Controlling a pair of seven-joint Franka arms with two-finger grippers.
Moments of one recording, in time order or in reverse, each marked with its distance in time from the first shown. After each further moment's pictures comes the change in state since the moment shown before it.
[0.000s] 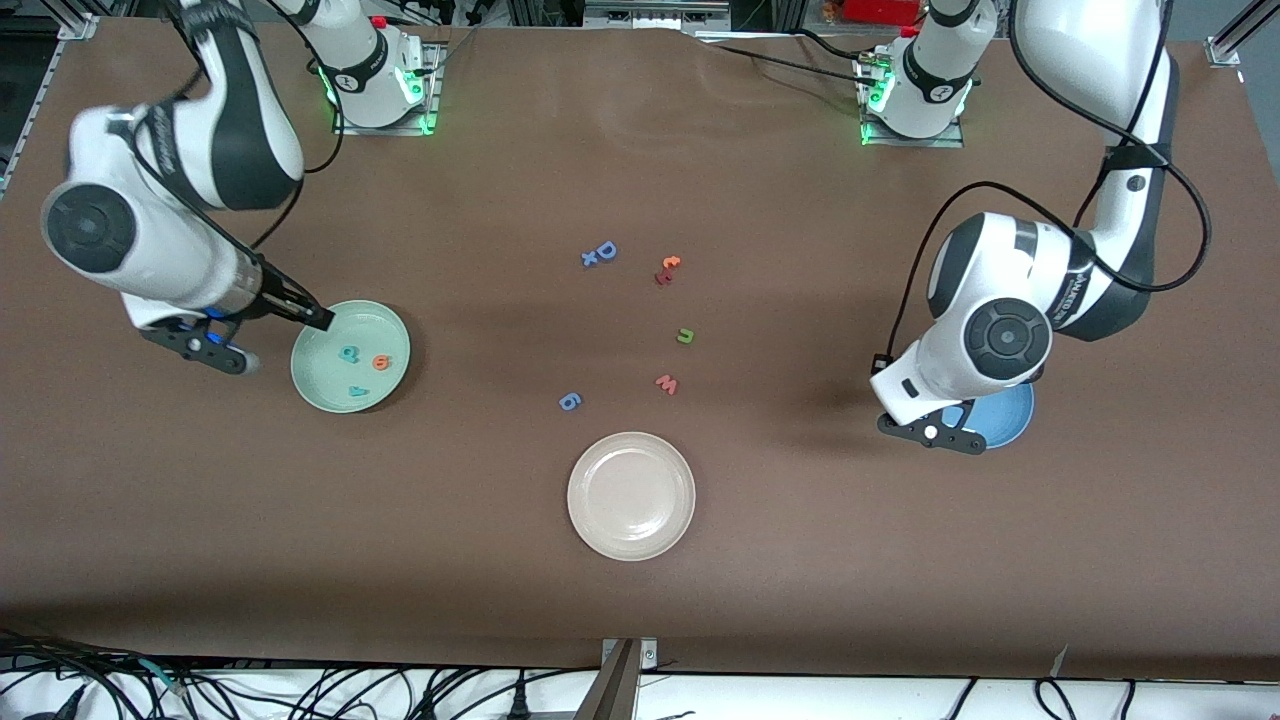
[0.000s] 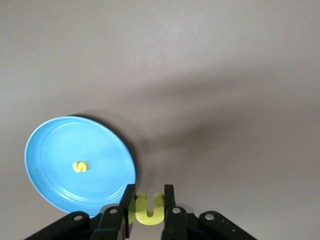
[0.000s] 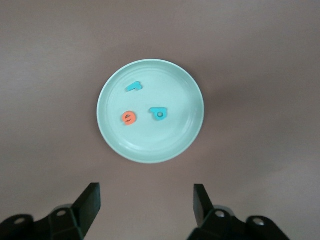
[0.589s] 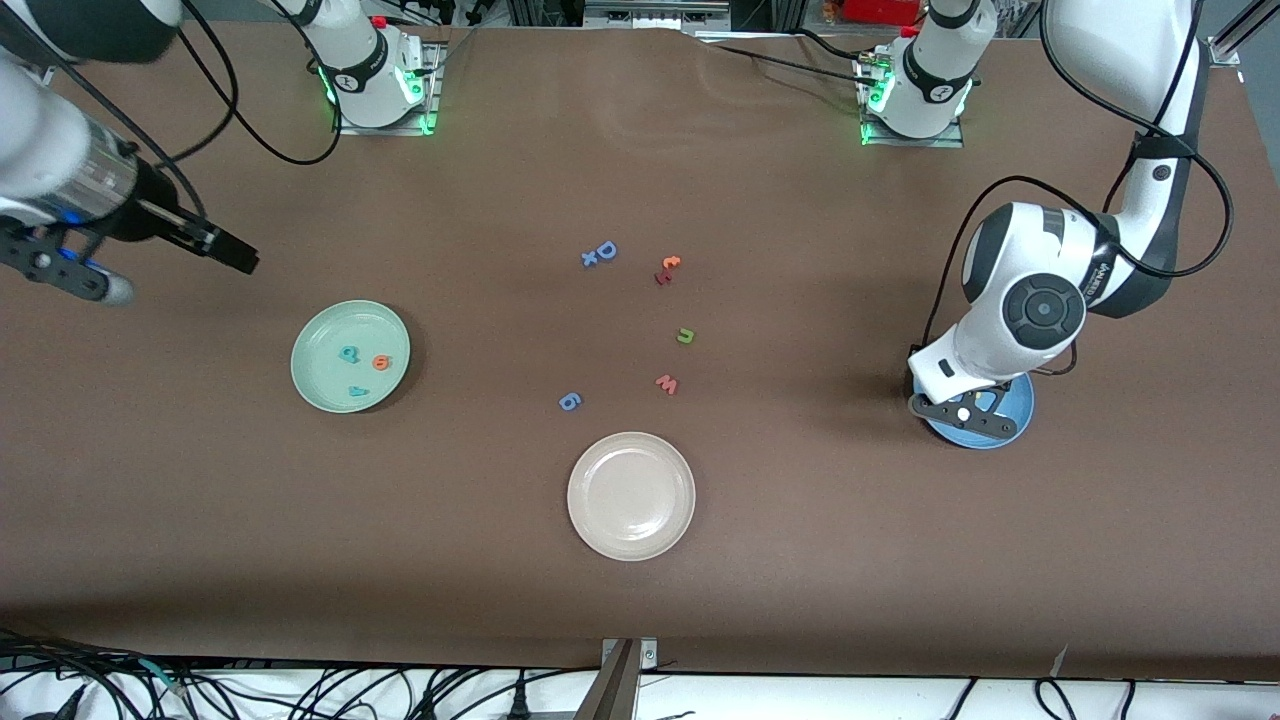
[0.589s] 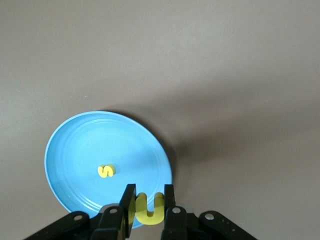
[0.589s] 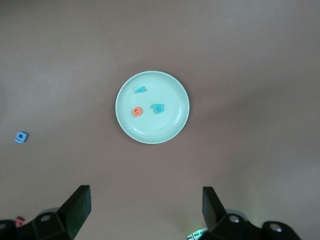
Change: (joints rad) left arm 0.067 -0.105 0.001 -0.292 0.082 0.277 0.077; right arm 0.000 -0.100 -0.022 0.261 0.000 -0.272 -0.003
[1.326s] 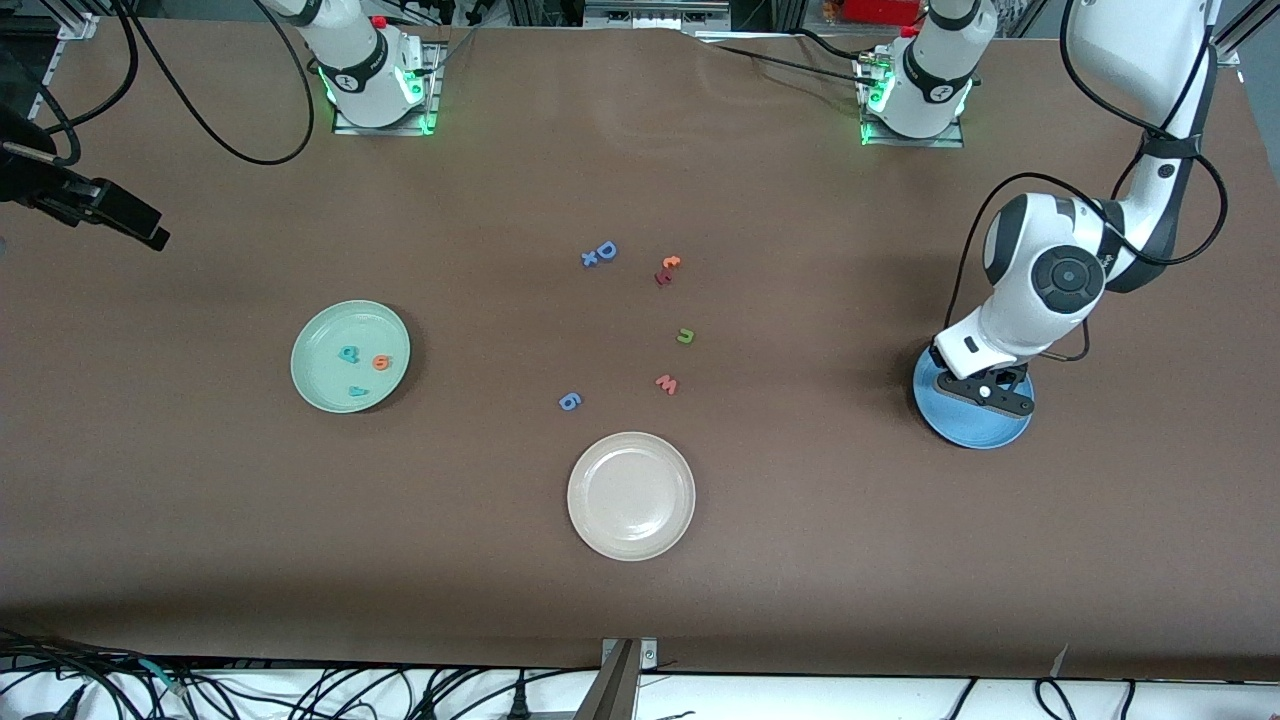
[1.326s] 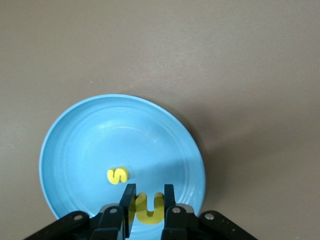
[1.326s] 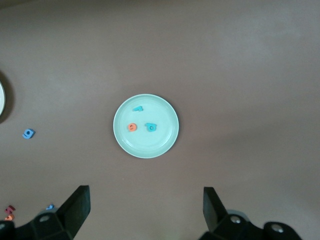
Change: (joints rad) left arm 0.098 -0.044 0.001 -0.228 0.006 0.291 0.120; right arm 0.001 -0.023 -0.083 0.071 0.000 0.007 -0.237
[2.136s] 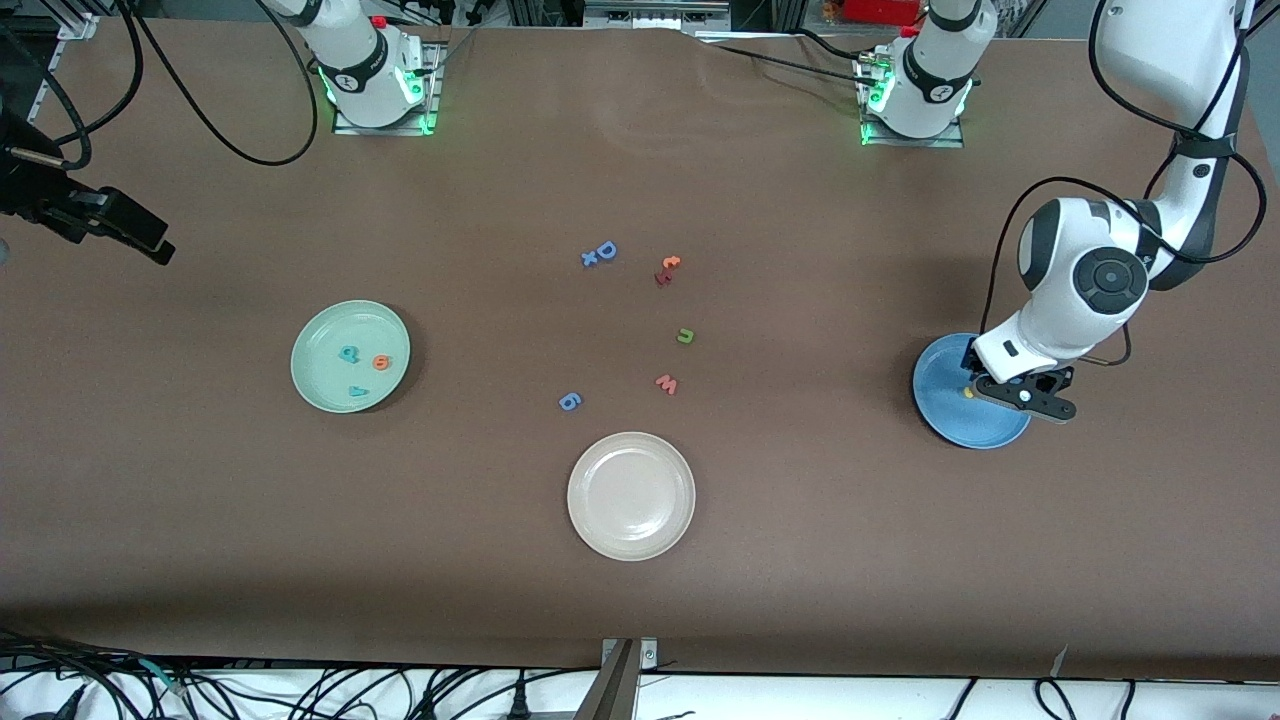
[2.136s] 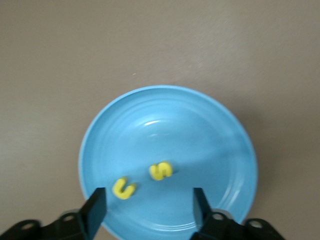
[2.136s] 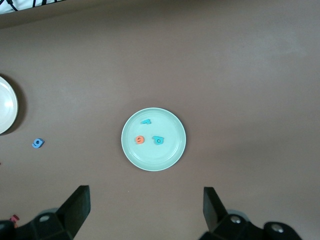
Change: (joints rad) left arm 0.035 0.007 0.031 -0.005 -0.035 0.043 0.035; right arm 0.011 0.003 0.007 0.000 0.000 0.056 -0.005
